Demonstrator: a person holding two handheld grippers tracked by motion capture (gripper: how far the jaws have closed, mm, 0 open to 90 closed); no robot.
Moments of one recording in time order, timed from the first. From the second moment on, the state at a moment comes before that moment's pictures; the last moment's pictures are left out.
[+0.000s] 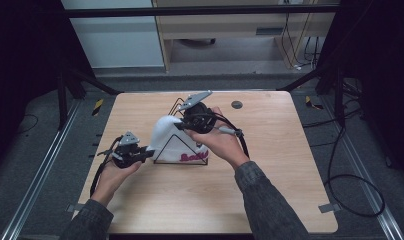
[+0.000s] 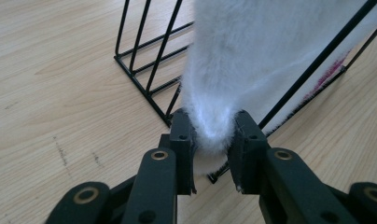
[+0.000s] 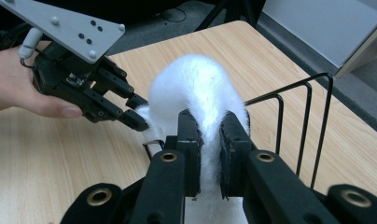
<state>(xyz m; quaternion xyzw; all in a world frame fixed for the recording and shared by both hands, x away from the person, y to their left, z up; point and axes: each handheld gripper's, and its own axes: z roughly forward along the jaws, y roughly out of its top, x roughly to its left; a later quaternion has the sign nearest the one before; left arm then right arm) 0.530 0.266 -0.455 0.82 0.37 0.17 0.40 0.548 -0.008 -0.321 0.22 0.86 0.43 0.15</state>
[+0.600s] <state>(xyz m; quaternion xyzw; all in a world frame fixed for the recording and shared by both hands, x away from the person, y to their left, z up) 0.526 0.274 -0.448 0.81 0.38 0.18 0.40 0.545 -0.008 -0.321 0.22 0.86 0.44 0.15</state>
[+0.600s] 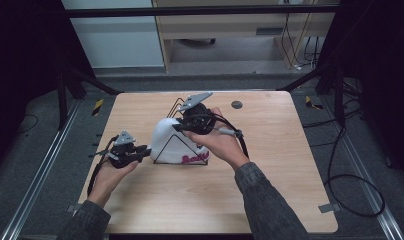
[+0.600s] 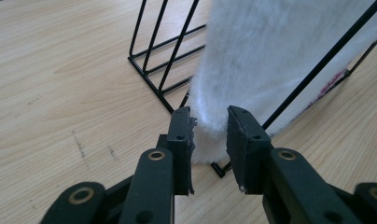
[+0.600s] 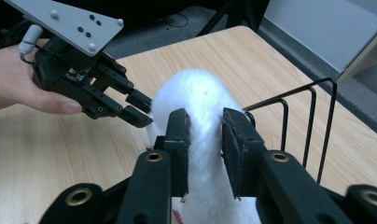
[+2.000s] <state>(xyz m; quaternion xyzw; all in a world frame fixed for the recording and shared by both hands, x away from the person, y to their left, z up) 0.496 0.291 -0.457 0.82 0.41 0.21 0.34 0.515 -0.043 -0.307 0.25 0.83 0.46 0.20</state>
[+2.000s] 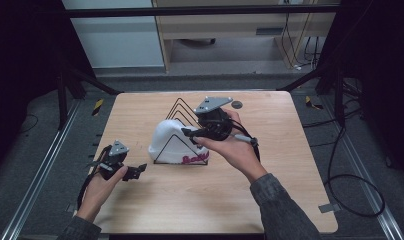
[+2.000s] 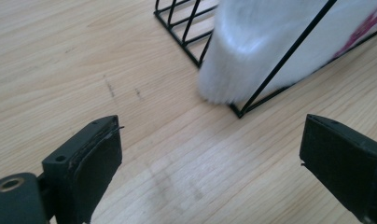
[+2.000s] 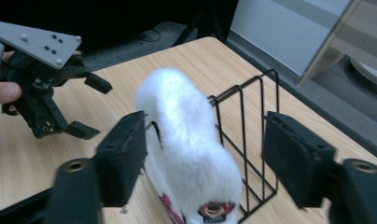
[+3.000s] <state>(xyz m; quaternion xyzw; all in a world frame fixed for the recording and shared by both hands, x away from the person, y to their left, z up) 0.497 0.315 -0.501 0.80 0.45 0.20 0.34 0.496 -0.152 -0.321 0.34 0.79 0.44 0.26</state>
